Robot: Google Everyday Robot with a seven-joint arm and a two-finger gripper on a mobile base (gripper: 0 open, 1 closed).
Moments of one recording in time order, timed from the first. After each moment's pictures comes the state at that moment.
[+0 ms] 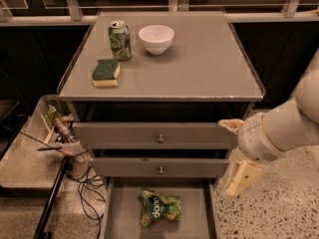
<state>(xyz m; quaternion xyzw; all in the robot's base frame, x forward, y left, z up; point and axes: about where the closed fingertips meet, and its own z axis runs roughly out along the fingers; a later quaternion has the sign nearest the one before) 0.418 -0.170 0.779 -0.63 0.73 0.11 0.24</state>
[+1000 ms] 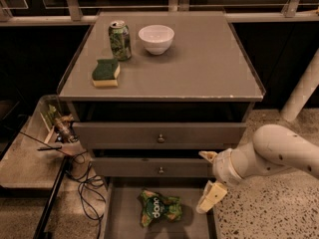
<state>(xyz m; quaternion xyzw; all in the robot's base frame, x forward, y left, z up) 0.442 -0.143 0.614 -0.58 0.75 0.21 0.25</state>
